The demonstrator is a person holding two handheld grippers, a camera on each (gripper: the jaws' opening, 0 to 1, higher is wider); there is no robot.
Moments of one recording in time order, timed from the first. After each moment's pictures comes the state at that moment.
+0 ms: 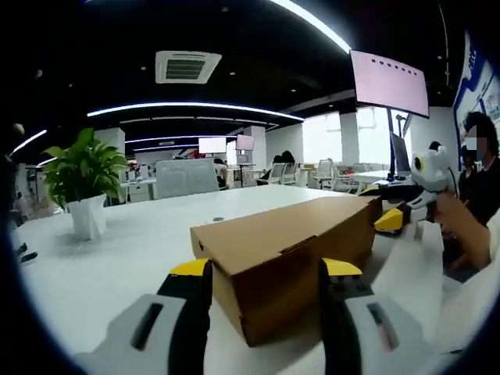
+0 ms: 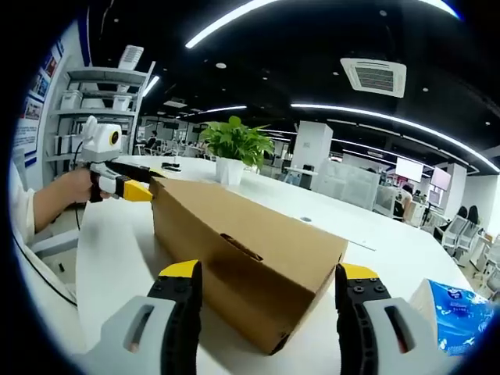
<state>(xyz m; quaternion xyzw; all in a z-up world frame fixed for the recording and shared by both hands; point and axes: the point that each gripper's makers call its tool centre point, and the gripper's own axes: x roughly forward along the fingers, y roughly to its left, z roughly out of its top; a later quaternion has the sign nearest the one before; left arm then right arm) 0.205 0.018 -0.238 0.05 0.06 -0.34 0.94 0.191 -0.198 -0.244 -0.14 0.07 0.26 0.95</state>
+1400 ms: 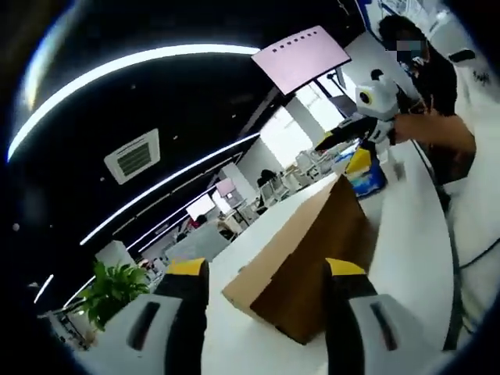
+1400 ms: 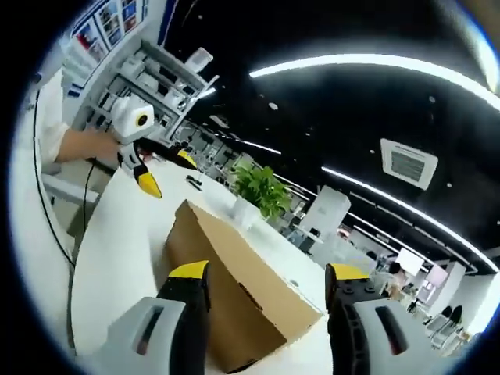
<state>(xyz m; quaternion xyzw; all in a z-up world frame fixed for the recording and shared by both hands) 0.147 0.022 -0.185 0.29 -0.13 -0.36 0.88 0.146 -0.181 -0.179 -0.30 -0.11 0.31 0.89</state>
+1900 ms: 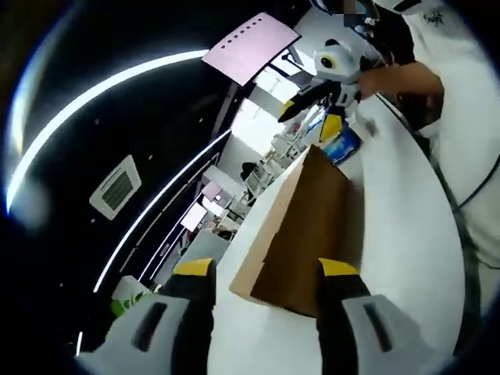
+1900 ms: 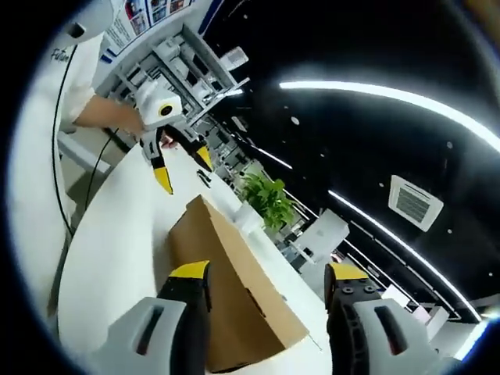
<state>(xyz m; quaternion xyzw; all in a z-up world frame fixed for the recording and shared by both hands) 0.147 0.027 -0.209 0.44 -0.12 -0.36 0.81 0.128 -0.165 -0.183 -0.37 -0.16 0.32 0.86</state>
